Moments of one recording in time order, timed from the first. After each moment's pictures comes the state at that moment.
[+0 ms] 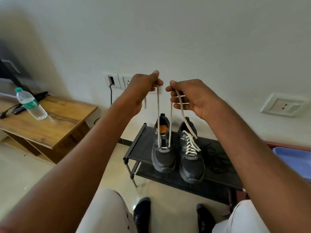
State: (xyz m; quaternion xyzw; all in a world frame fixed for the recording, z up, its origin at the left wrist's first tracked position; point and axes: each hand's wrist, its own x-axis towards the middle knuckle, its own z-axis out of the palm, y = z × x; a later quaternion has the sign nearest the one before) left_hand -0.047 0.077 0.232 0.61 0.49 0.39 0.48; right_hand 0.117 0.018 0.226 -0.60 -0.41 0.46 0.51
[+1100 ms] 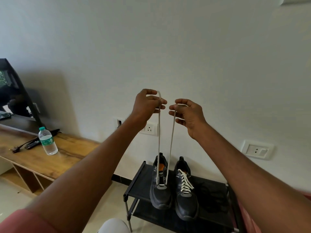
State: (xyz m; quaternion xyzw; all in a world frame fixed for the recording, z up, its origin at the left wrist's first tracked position) left_hand -0.051 0.045 0.347 0.64 0.36 0.51 0.45; right_hand 0.110 -0.006 0.323 -0.50 -0.40 0.39 0.66
